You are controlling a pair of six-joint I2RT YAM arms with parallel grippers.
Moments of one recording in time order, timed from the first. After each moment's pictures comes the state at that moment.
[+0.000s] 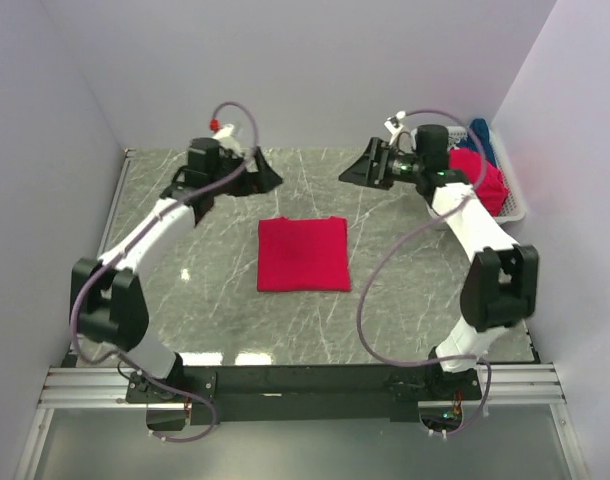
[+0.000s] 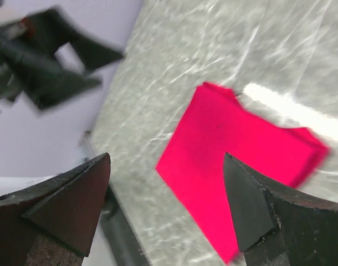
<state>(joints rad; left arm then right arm) -0.25 1.62 1.29 -0.11 0.39 -0.46 0.13 1.71 1.40 -0.19 -0.87 0.48</state>
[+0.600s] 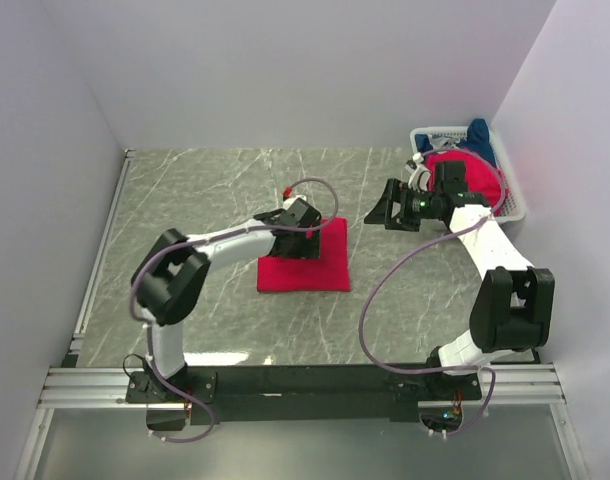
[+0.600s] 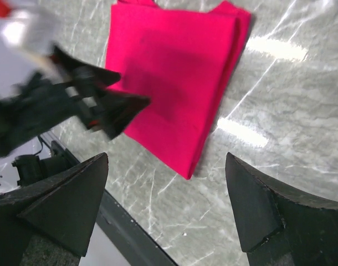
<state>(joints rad) -0.76 1.87 1.31 -0.45 -0.28 -0.63 0.01 1.53 1.17 -0.54 -0.73 0.22</state>
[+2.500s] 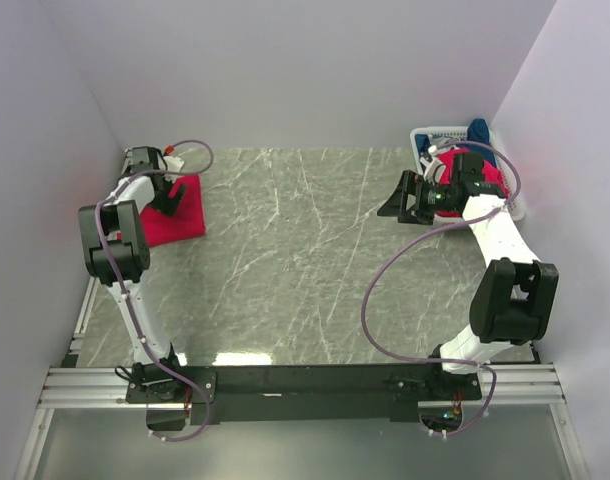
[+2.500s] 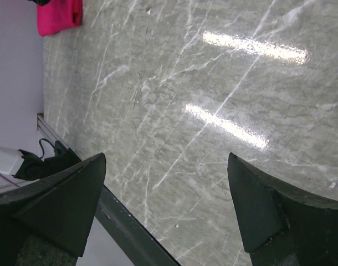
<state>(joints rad) 0.17 2.12 1.56 -0.37 -0.13 0.58 -0.10 1.58 1.27 -0.66 -0.80 0.13</state>
